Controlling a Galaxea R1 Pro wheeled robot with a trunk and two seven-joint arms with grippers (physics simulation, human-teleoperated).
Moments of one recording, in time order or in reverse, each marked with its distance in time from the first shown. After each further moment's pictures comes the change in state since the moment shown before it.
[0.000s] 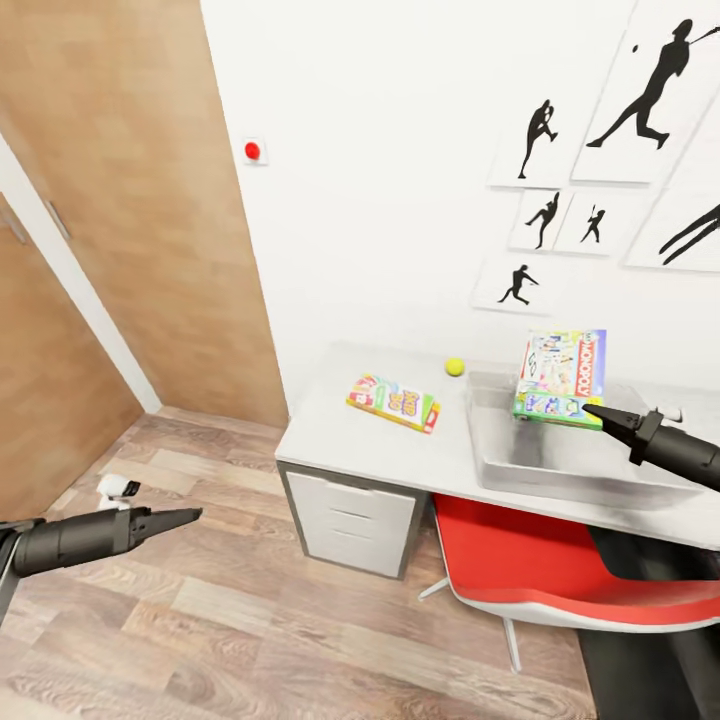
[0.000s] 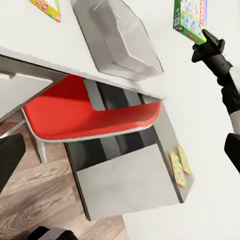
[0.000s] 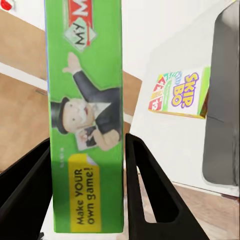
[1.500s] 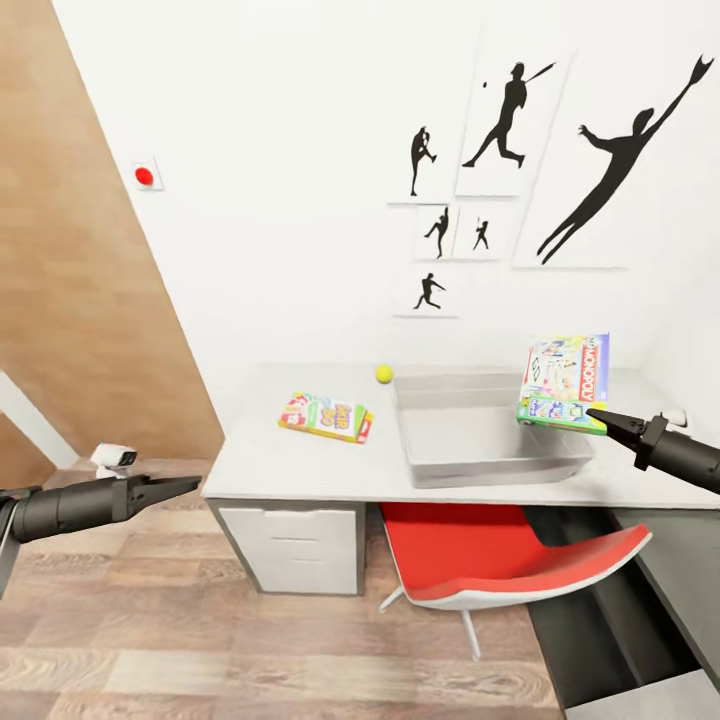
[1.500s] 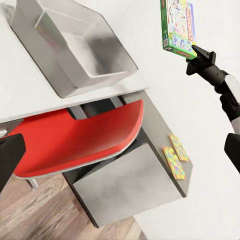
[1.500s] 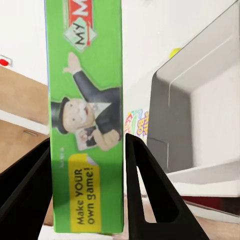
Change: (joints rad) left arm -0.093 0.009 -0.001 -0.019 0.000 0.002 0.000; right arm 0.020 -0.013 -0.005 0.002 -0.005 0.001 0.002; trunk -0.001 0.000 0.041
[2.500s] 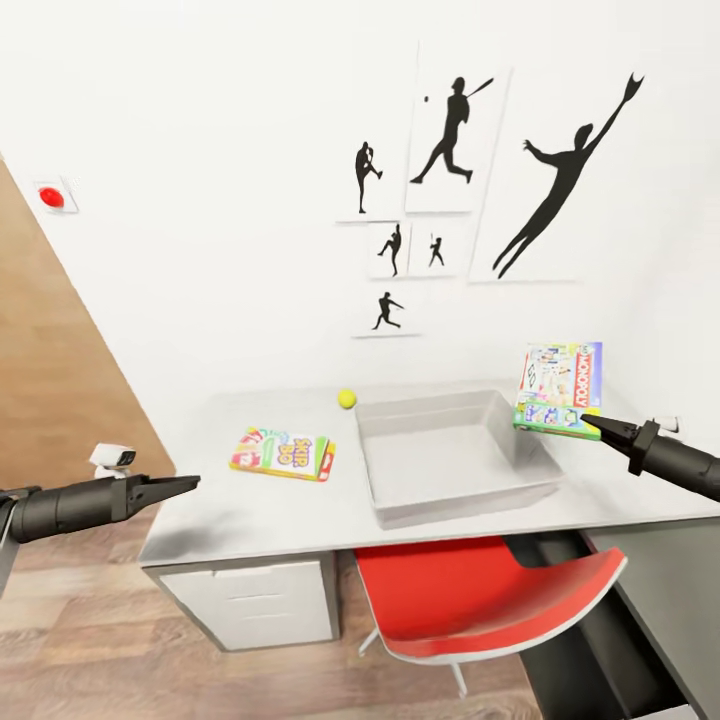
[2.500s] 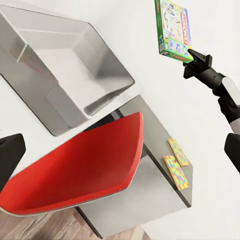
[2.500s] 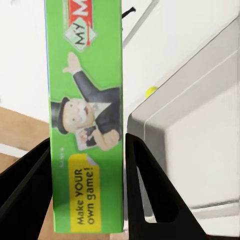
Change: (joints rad) left arm 0.000 -0.001 0.006 0.000 -0.001 -0.001 0.000; right arm -0.002 0.013 0.011 0.029 0.010 0.000 -0.005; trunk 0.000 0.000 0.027
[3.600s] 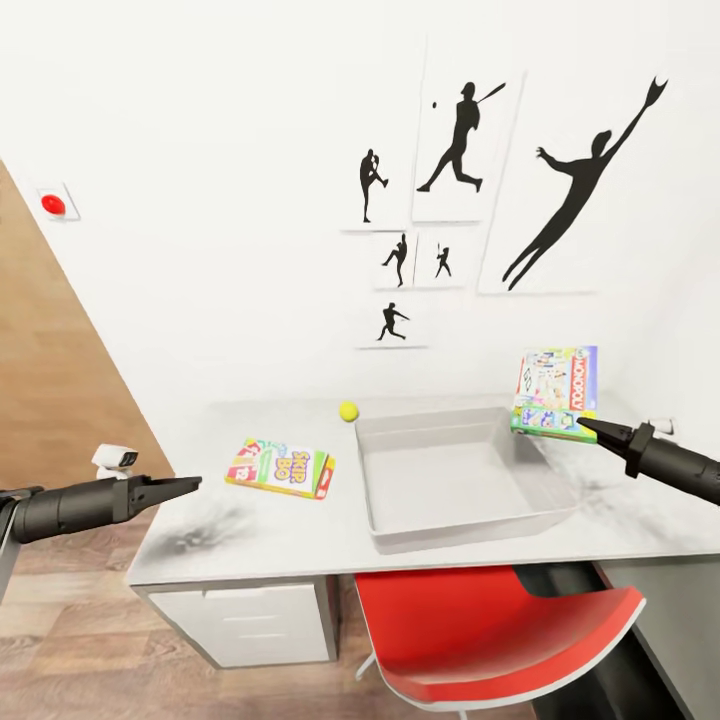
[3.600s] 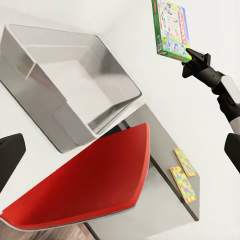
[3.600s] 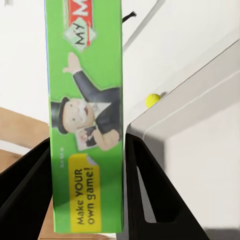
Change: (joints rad) left arm 0.001 0.000 -0.007 0.000 -0.002 -0.002 0.000; right arm 0.000 0.001 0.015 0.008 0.004 0.001 -0.002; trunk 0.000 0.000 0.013
